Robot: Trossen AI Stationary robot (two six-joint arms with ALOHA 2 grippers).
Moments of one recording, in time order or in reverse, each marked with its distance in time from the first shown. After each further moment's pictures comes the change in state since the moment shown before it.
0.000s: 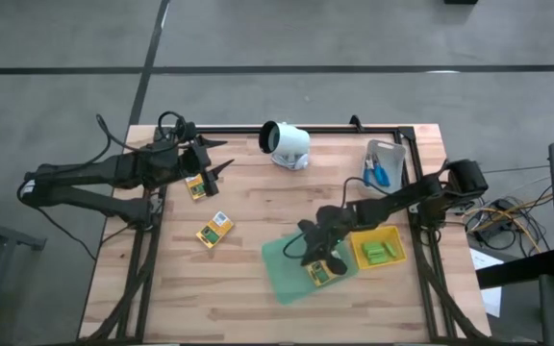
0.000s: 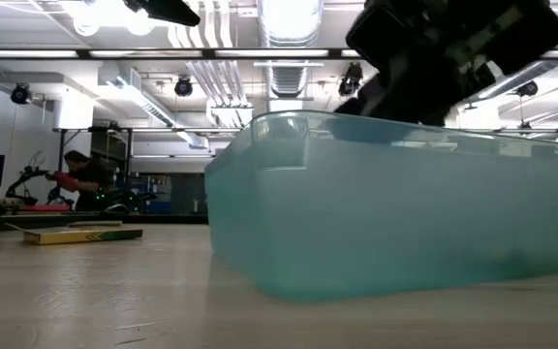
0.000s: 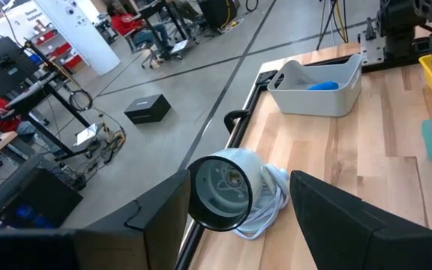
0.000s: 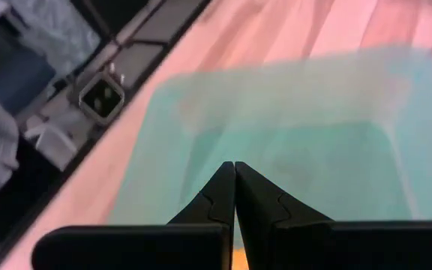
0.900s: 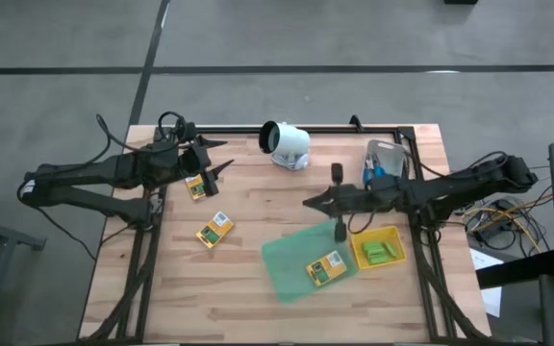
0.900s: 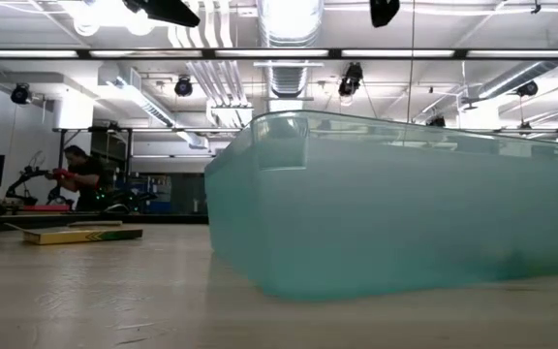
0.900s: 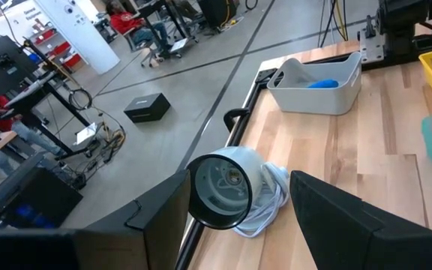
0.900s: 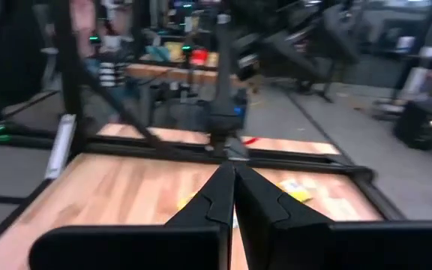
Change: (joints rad) left arm 0.000 0.000 0.000 -0.006 0.000 0.000; right arm -0.006 -0.475 0.023 0.021 0.638 -0.152
